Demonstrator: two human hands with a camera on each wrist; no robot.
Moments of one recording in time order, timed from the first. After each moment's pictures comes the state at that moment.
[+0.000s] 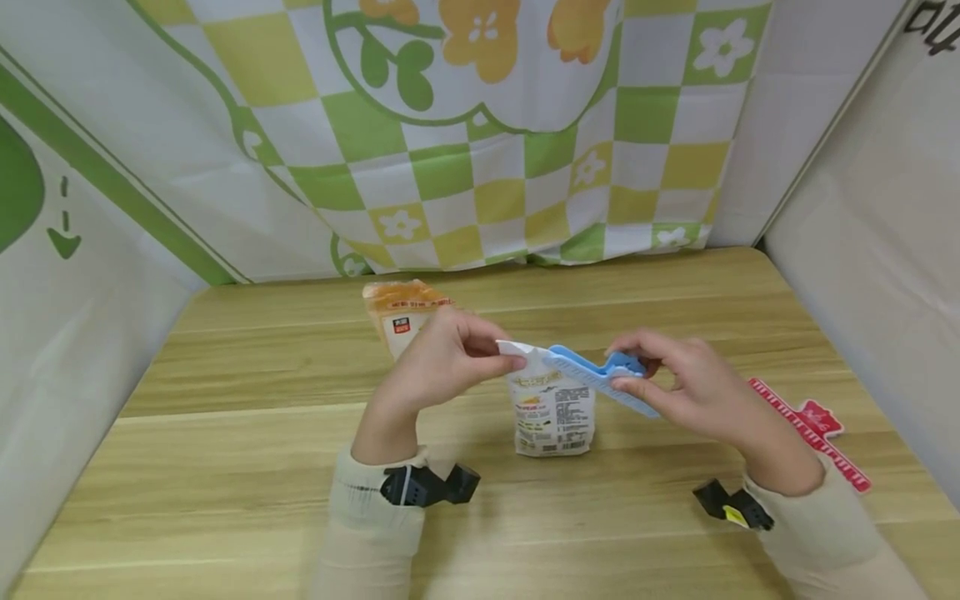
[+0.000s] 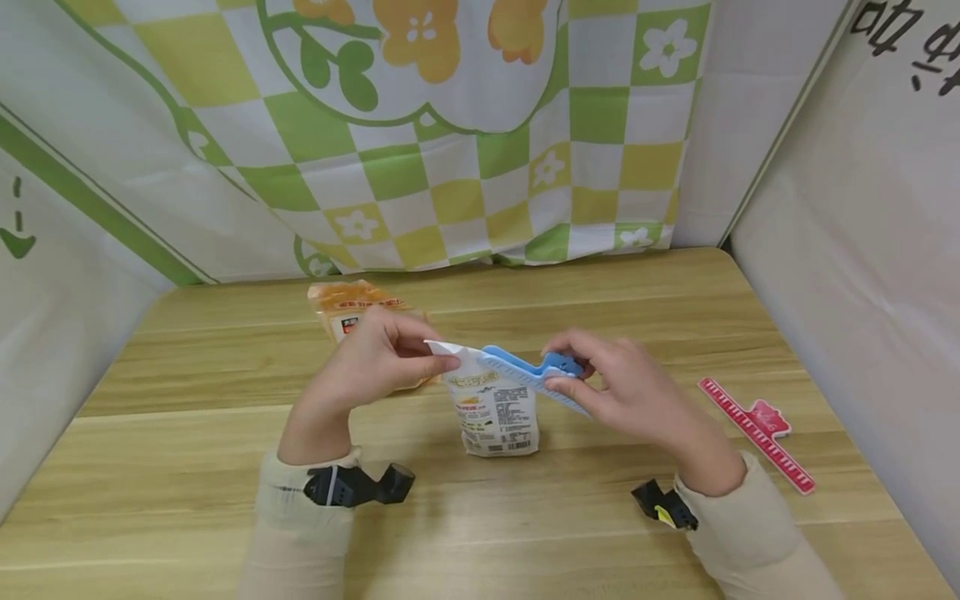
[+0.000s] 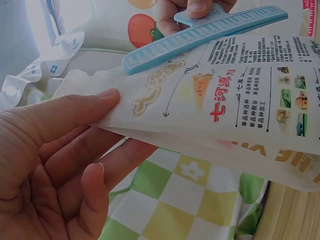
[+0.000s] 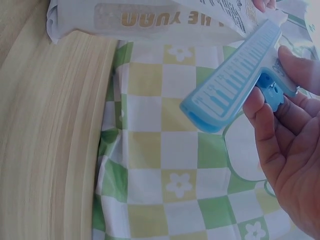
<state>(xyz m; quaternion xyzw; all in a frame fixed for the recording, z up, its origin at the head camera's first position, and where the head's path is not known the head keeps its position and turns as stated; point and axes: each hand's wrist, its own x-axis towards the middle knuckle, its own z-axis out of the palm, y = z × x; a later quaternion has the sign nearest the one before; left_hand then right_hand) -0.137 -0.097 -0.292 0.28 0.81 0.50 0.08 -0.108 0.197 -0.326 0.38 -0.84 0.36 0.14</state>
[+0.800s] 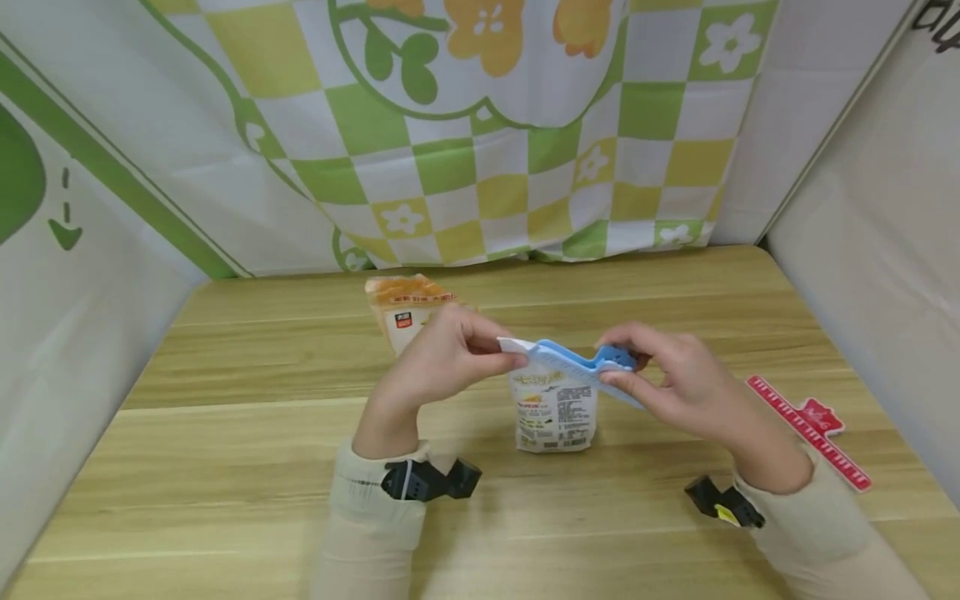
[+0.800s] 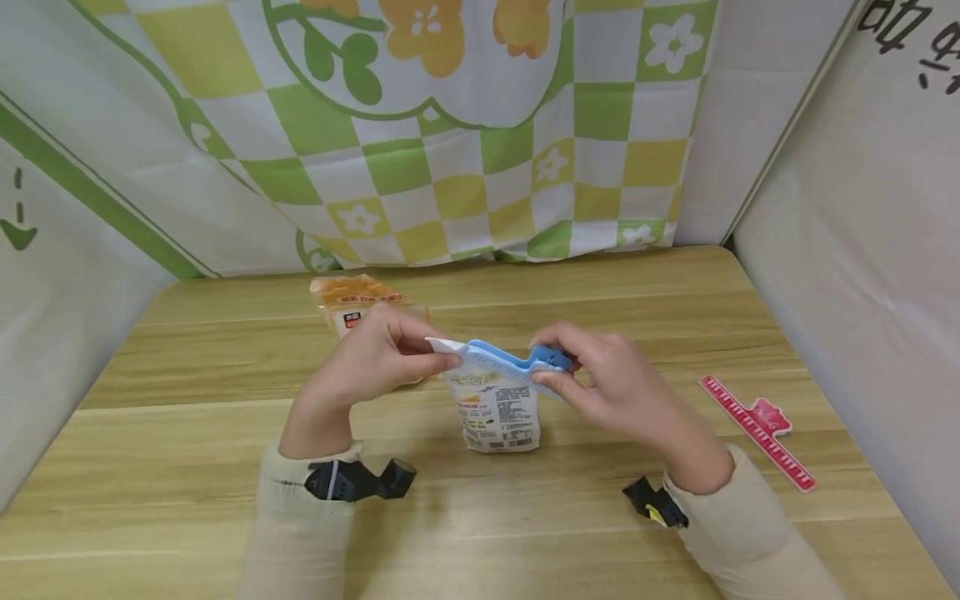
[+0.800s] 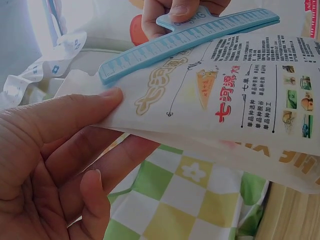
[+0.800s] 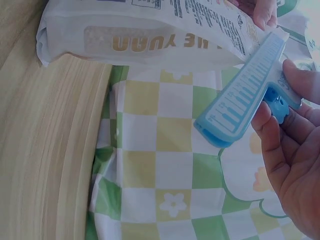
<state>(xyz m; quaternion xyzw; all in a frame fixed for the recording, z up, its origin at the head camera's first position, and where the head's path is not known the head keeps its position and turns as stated) -0.137 -0.099 -0.293 0.31 0.80 0.51 0.09 -0.109 0.181 -0.322 0.41 -0.82 0.37 0.17</state>
